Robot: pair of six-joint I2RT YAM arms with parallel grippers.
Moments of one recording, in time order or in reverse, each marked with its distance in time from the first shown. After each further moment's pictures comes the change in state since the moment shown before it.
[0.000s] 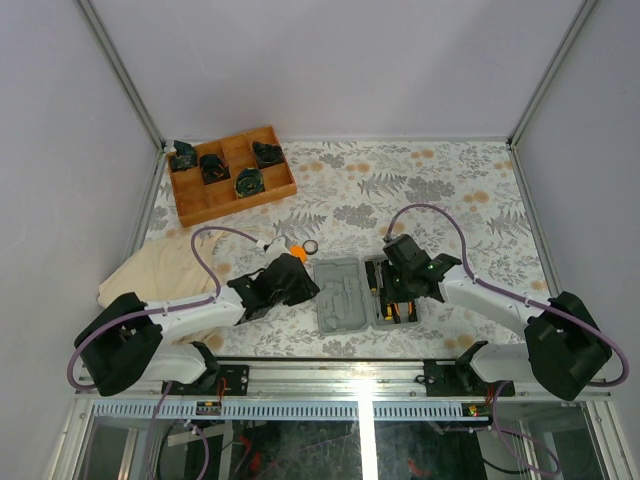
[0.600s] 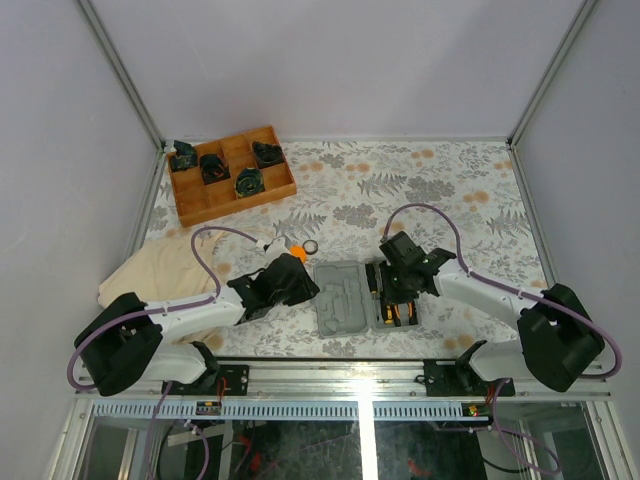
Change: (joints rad) left arm 0.000 0.000 0.000 0.000 0.000 0.000; right arm -0.001 0.050 0.044 -0.072 -0.027 -0.011
